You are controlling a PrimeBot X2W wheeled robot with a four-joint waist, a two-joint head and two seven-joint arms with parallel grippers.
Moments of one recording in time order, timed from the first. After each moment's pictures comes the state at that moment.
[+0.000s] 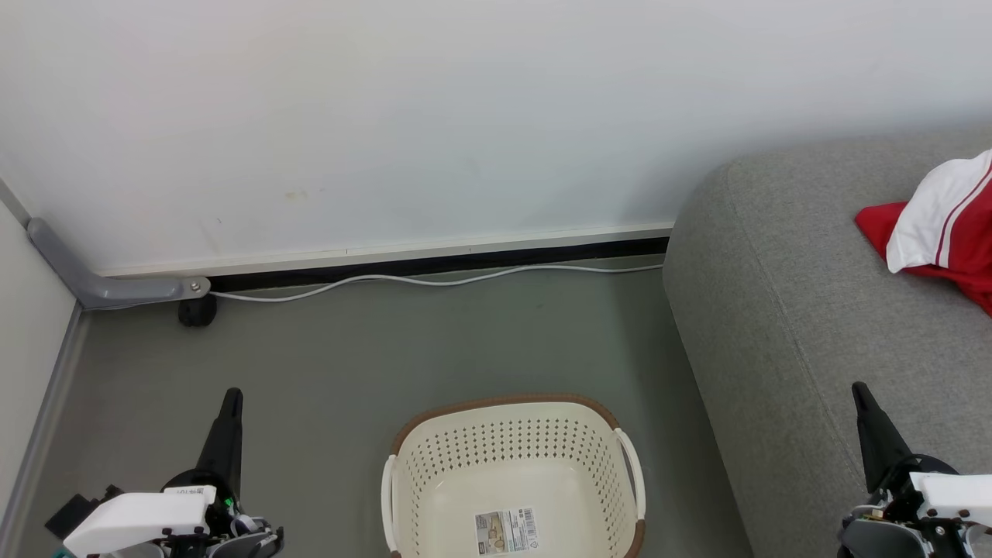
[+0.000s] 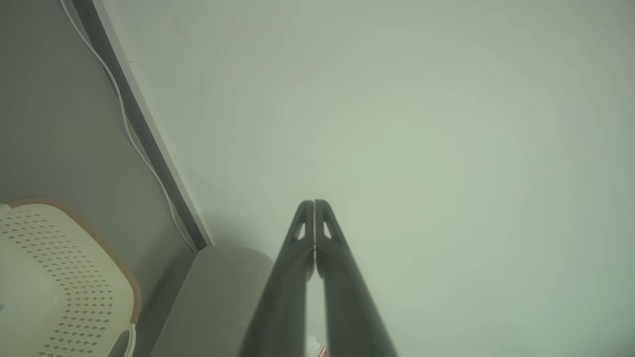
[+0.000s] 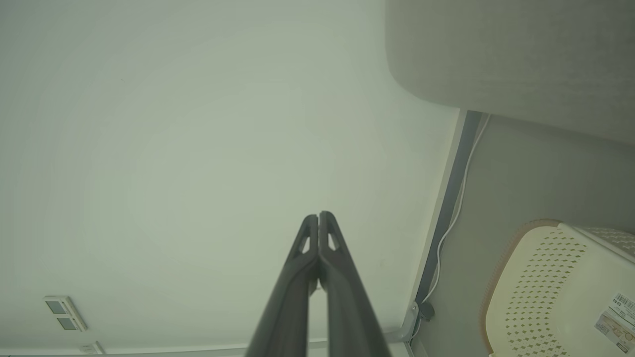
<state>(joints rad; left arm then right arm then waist) -0.05 0.04 0.08 0.27 -1.60 -0.12 0.11 -0.07 -0.04 -0.13 0.27 1.61 0.13 0.10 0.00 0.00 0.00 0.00</state>
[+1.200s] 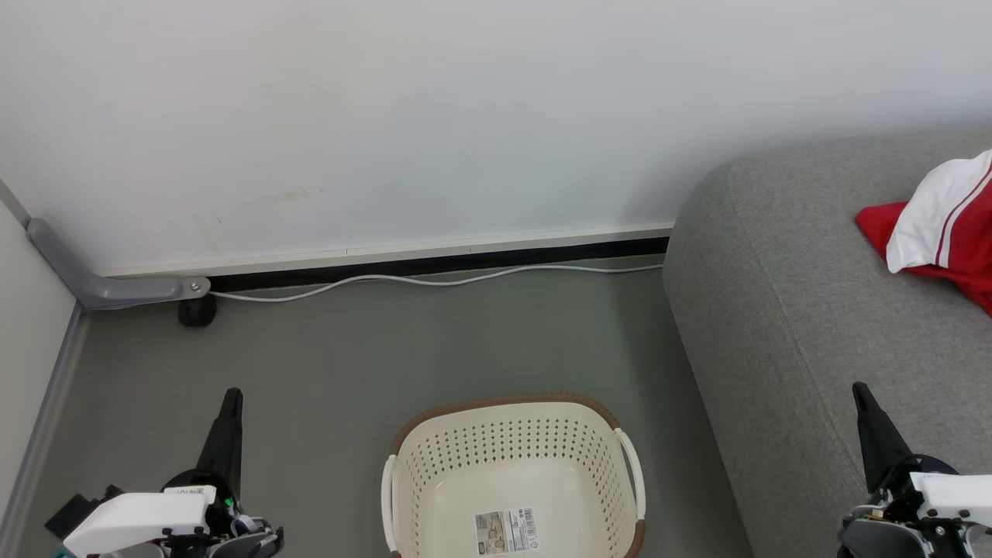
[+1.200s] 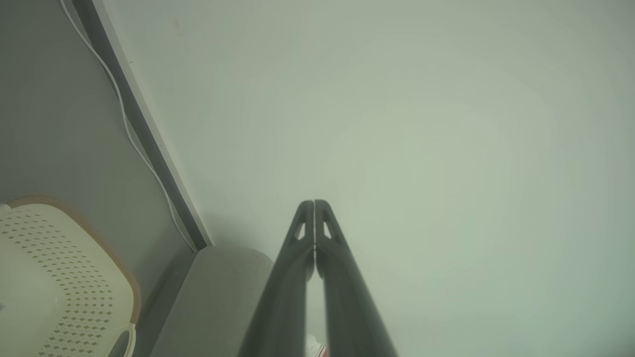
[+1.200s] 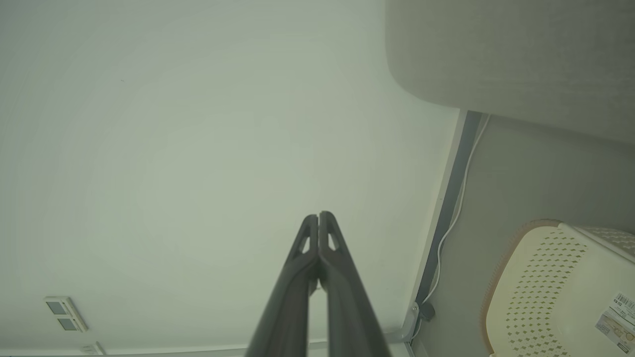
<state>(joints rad) -0.05 0.04 0.08 0.27 -1.60 -0.12 0.11 -0.07 -0.04 -0.13 0.27 1.61 0.13 0.10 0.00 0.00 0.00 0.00</state>
